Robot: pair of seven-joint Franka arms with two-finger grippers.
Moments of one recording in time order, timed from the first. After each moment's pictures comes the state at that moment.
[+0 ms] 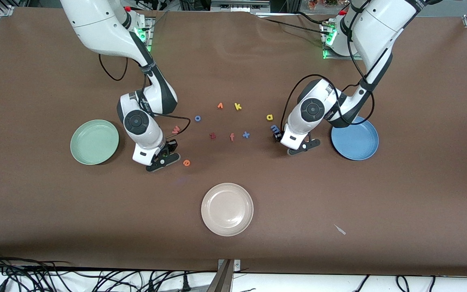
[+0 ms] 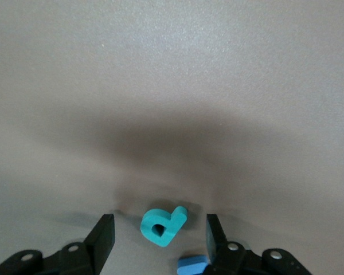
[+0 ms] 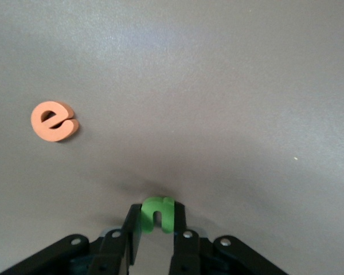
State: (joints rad) left arm -0.09 0.59 -0.43 -2.01 0.18 2.45 -1.00; right arm 0.50 0.62 -0.10 -1.88 0.02 2.48 -0.06
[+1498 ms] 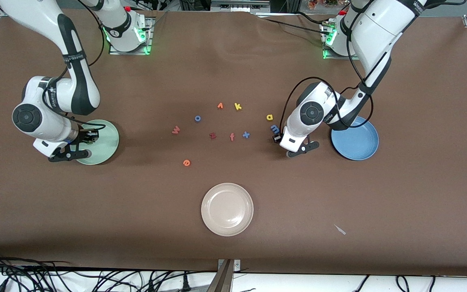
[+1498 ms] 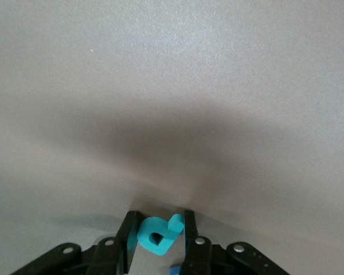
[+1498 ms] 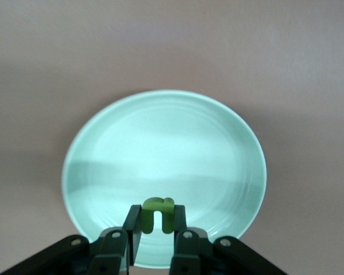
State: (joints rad) left arm -0.09 0.61 -0.43 -1.99 0.18 2.44 -1.01; right arm 0.41 0.39 -0.45 -2.05 0.03 2.23 -0.21
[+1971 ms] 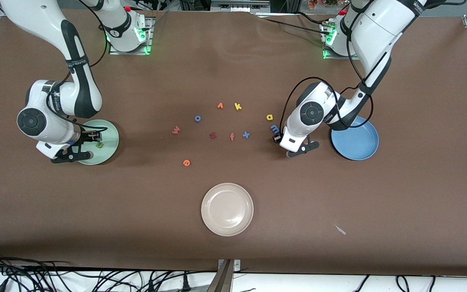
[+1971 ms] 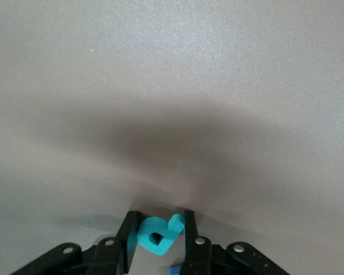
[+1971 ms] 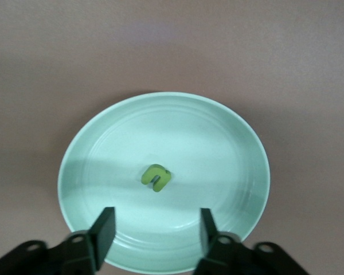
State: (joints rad) left arm -0.09 0.61 -0.43 -1.98 0.18 2.44 -1.01; right arm 0.42 0.40 -0.45 -2.03 0.03 2.22 -0.21
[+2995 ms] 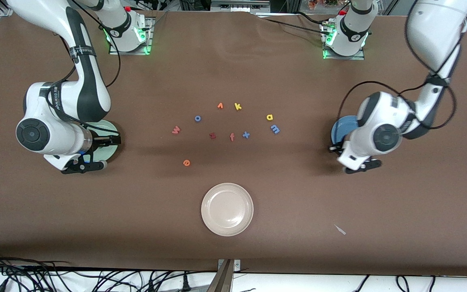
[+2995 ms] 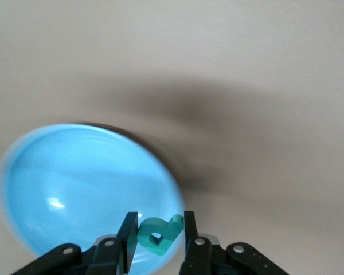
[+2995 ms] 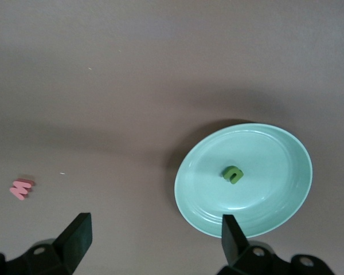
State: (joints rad) left arm 0.25 0.47 -0.41 -1.88 0.19 2.03 -0.47; right arm 0.46 0.46 -0.36 -1.65 0.11 1.82 -0.08
